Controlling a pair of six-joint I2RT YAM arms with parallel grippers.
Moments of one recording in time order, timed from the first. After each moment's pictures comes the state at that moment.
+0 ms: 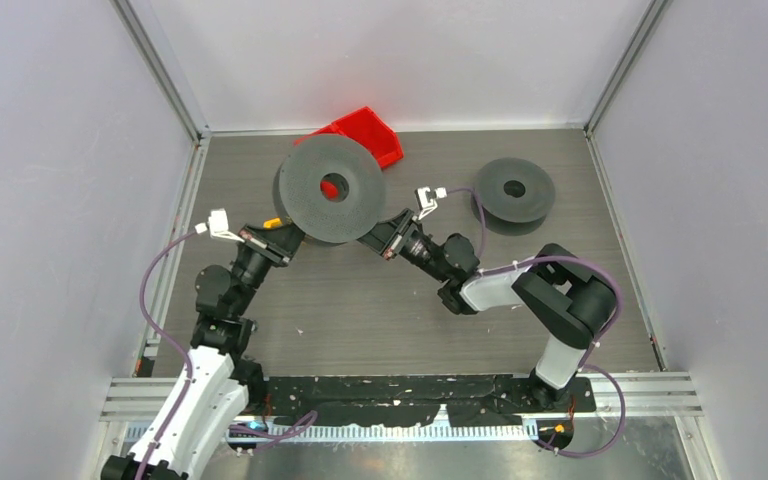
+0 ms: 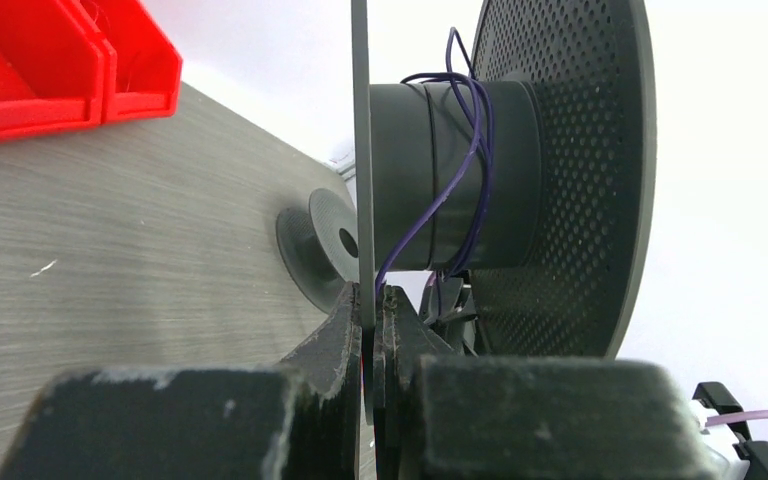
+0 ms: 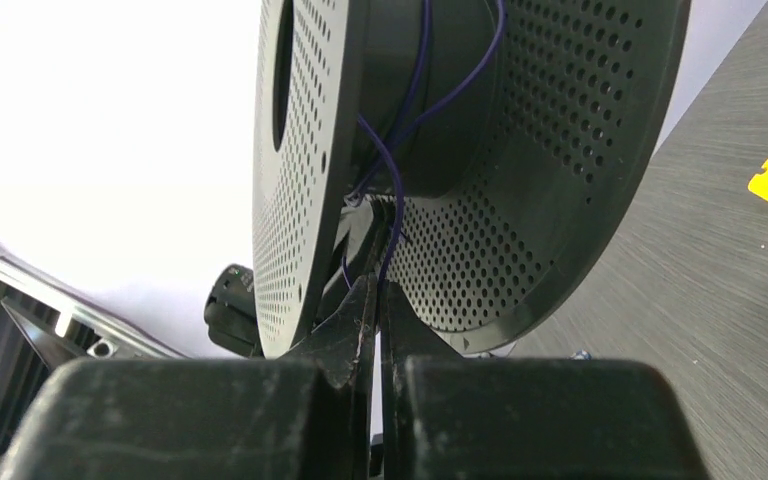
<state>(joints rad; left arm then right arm) -0.19 0.59 0.32 0.48 0.27 -1.05 0.82 1.73 0.67 1.47 -0.23 1.25</state>
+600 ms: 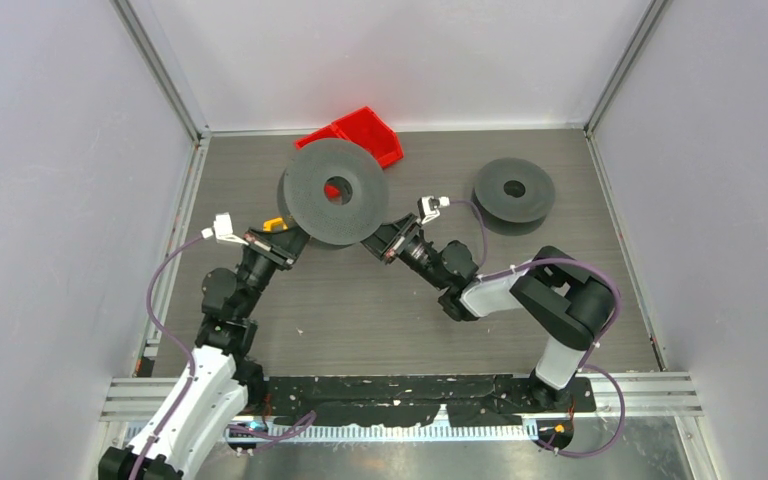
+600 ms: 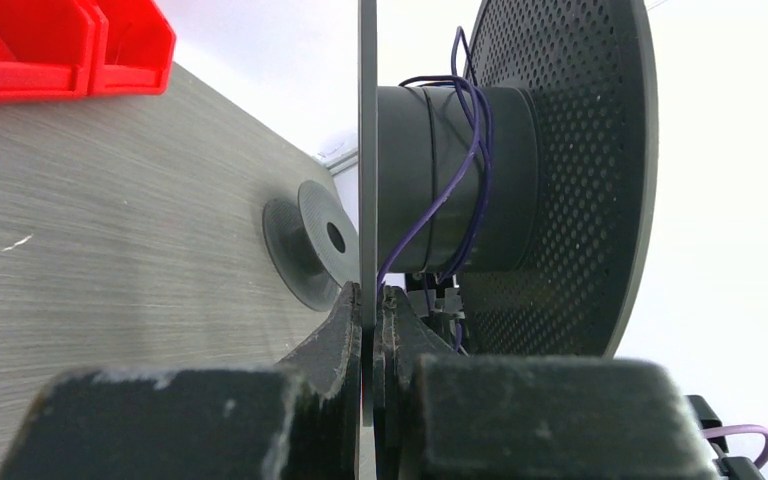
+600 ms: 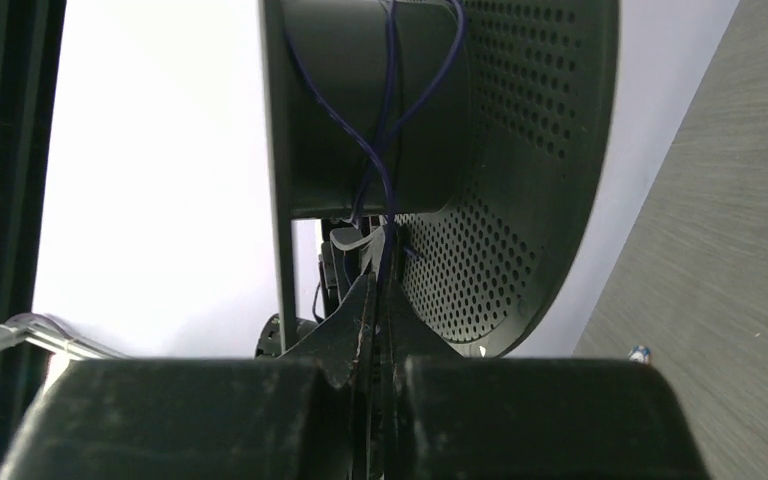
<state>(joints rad) -0.24 0.61 0.27 0.53 0.21 -1.11 0.85 1.73 0.63 1.47 -0.09 1.42</state>
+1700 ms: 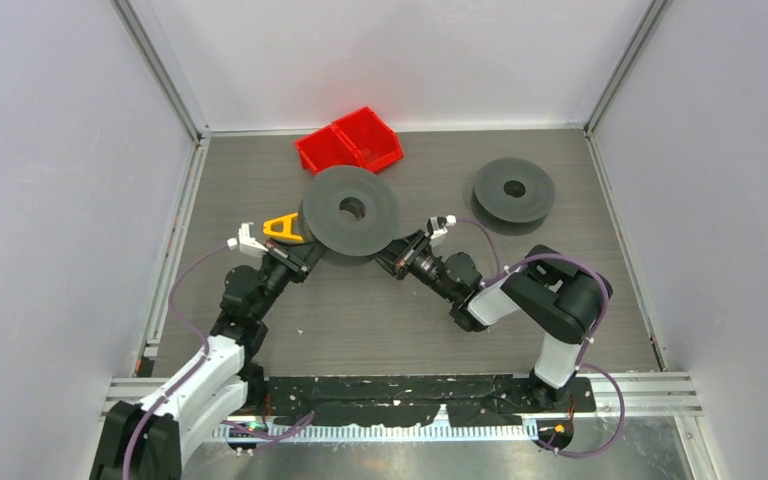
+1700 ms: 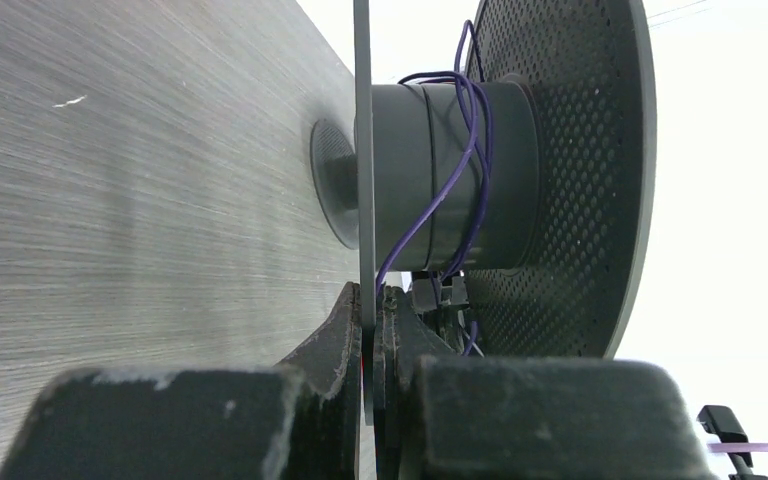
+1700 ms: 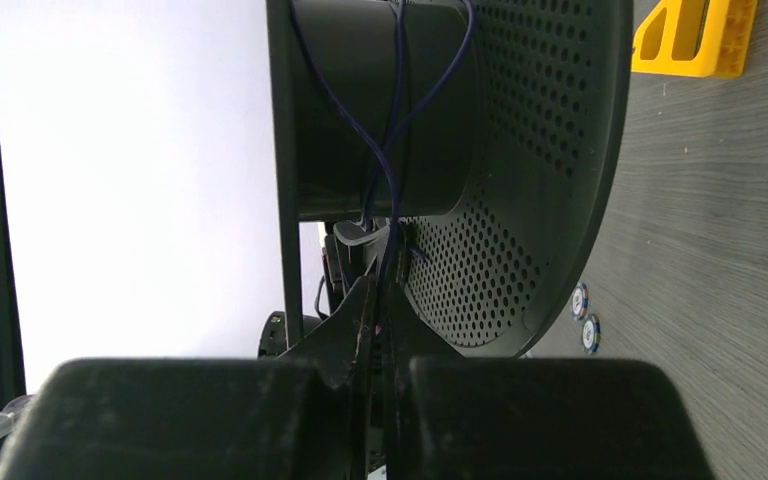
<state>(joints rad) -0.30 0.77 0.17 0.61 0.19 -1.20 0.83 1.78 0.49 1.47 -0.07 1.56</state>
